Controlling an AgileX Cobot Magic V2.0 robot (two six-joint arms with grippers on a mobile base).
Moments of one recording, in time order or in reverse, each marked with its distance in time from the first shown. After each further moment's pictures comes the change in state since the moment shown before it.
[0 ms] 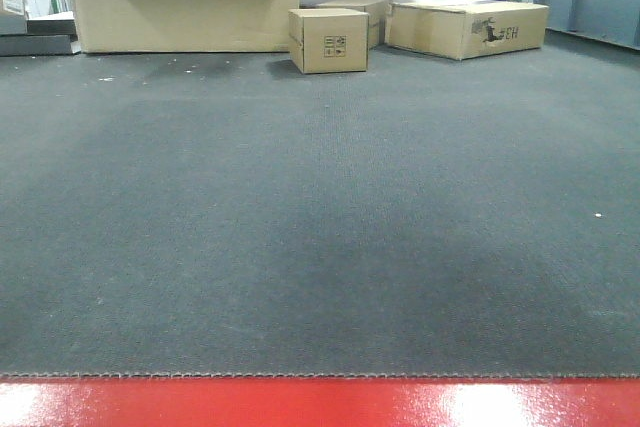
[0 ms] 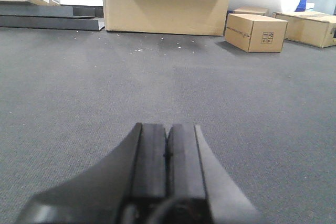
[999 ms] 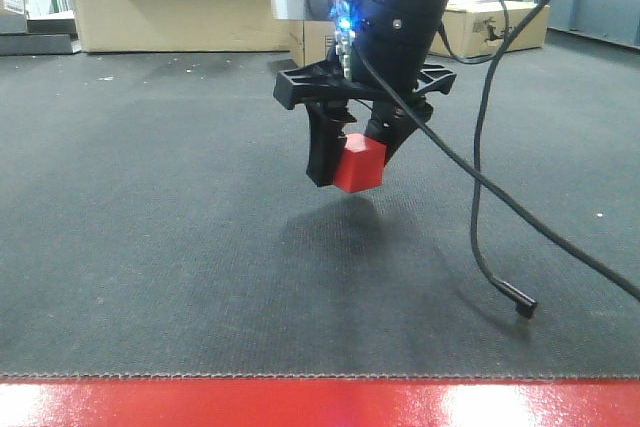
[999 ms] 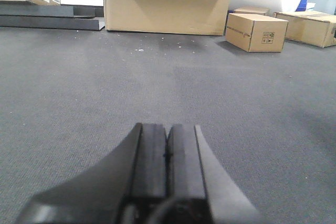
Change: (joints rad) left arm 0.000 0.000 0.000 0.000 0.000 0.000; right arm 0.082 0.936 -0.588 -0.161 0.171 0.194
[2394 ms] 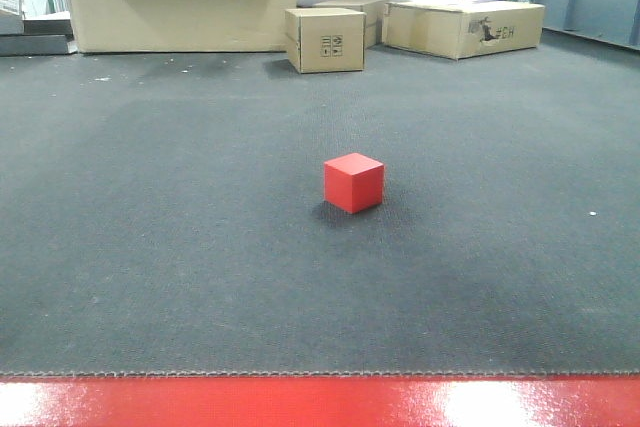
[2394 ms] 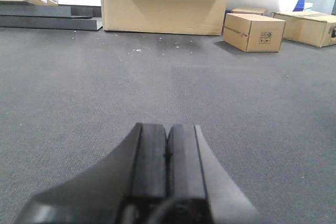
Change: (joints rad) left arm 0.000 0.000 0.000 0.000 0.000 0.000; right arm -0.158 -0.803 0.419 -0.012 -0.131 0.020
